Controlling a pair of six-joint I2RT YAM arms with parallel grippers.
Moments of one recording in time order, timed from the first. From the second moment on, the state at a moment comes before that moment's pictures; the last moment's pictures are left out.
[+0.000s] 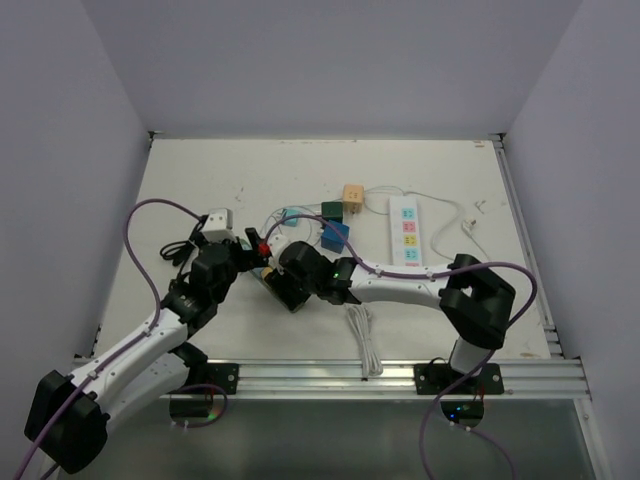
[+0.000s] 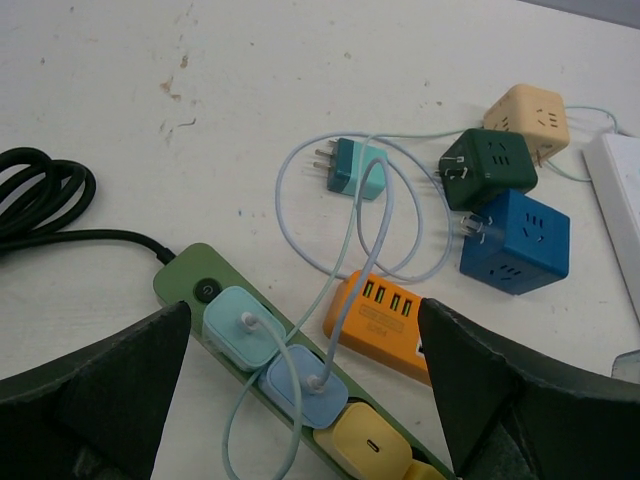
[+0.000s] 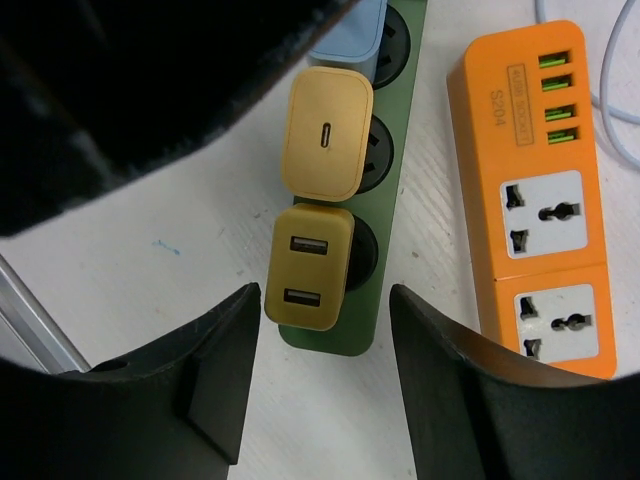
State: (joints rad) left arm -0.54 0.81 0.40 0.07 -0.37 -0.42; right arm 1.13 1.74 1.13 -0.18 0.10 0.18
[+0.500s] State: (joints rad) left arm -0.54 0.87 0.32 0.22 -0.33 -0.41; right arm 1.13 1.74 1.07 -0.10 0.10 0.24
